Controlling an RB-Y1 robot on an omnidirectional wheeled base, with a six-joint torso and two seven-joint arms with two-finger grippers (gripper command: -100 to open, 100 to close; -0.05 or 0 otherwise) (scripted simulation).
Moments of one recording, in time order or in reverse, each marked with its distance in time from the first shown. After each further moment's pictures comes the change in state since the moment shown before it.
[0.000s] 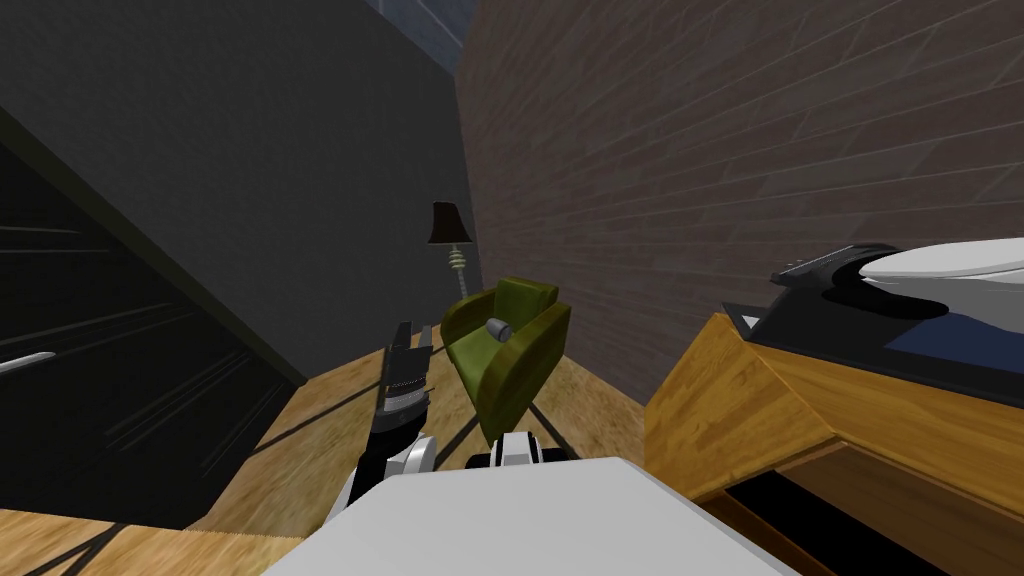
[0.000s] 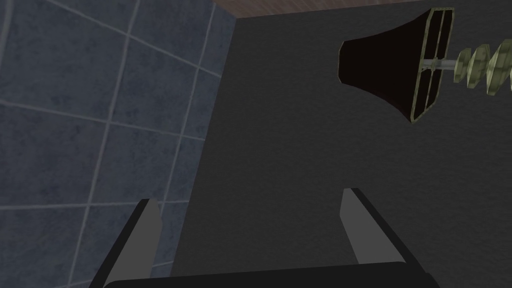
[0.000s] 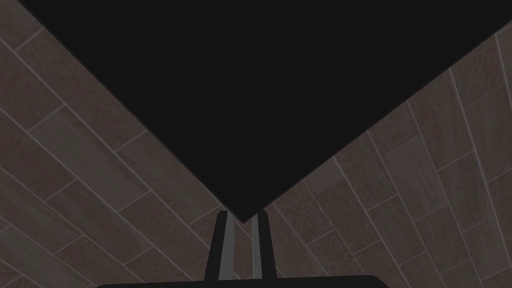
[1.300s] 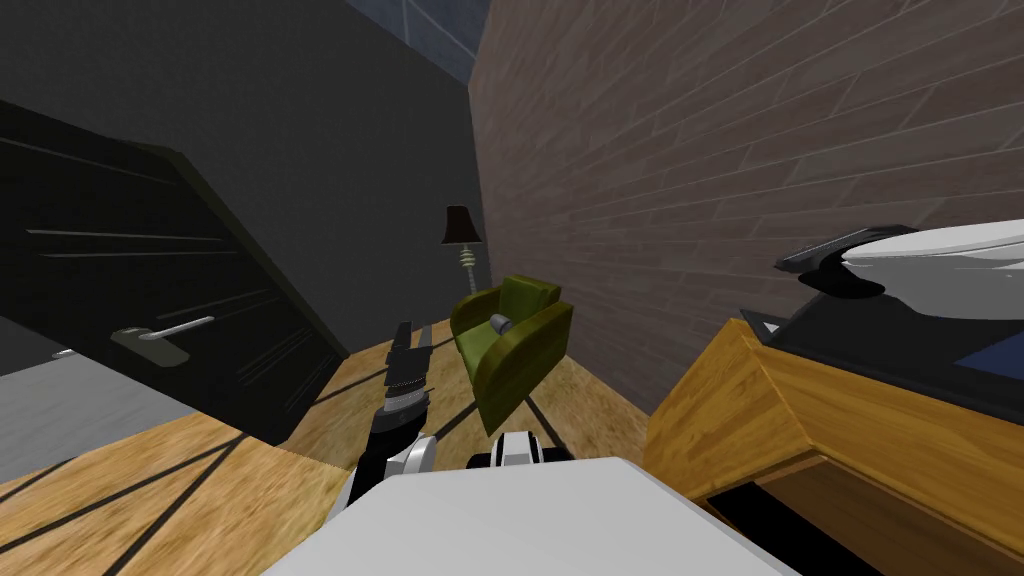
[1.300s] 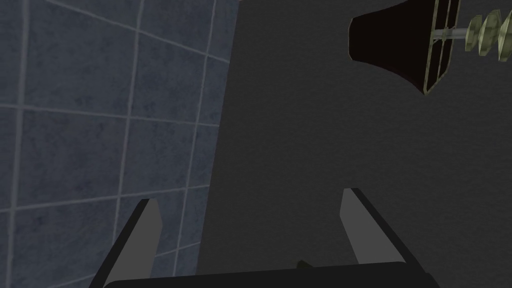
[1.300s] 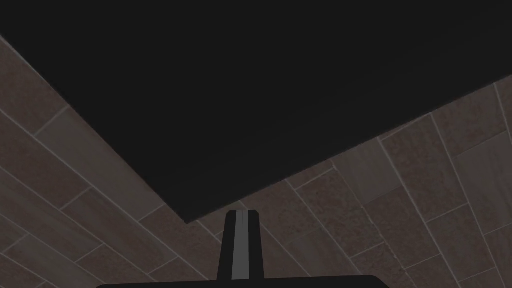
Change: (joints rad) left arm 0.000 0.000 0.000 0.000 0.000 0.000 0.000; right arm 0.110 -0.041 -0.146 -0.044 -0.246 0.184 0.200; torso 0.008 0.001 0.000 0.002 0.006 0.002
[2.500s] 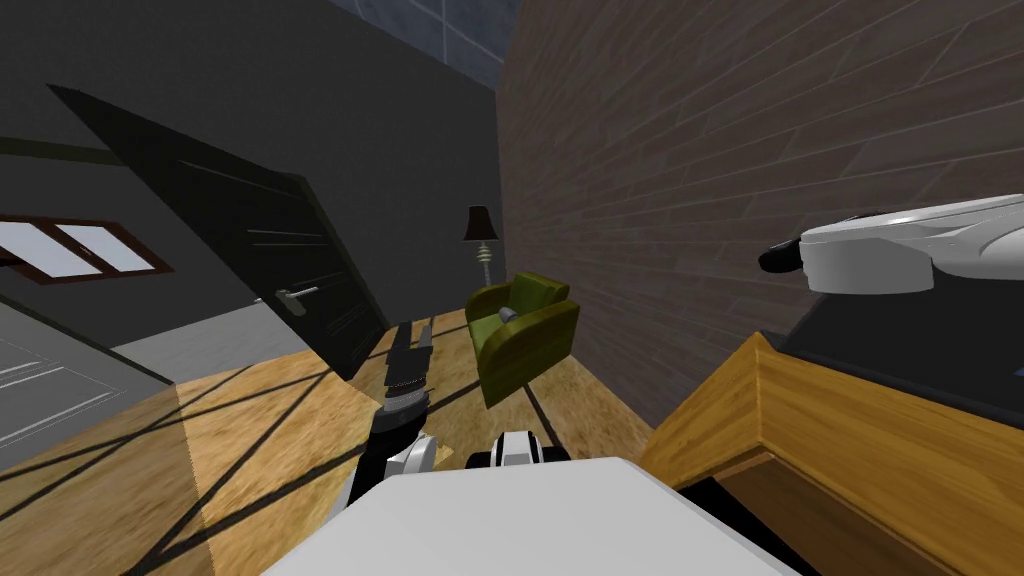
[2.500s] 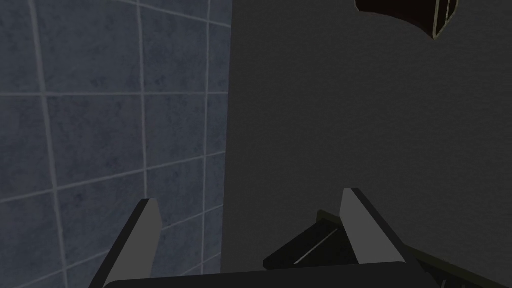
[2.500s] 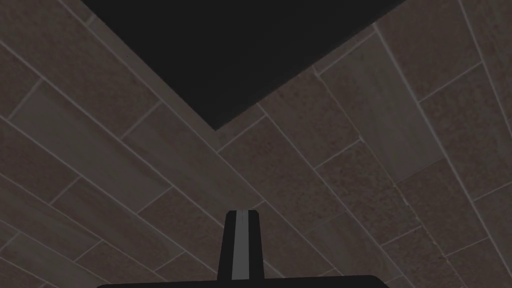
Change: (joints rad) left arm 0.000 0.000 0.000 0.000 0.000 0.000 0.000; right arm 0.157 -0.074 -0.240 -0.083 -0.349 0.259 0.255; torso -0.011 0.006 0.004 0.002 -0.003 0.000
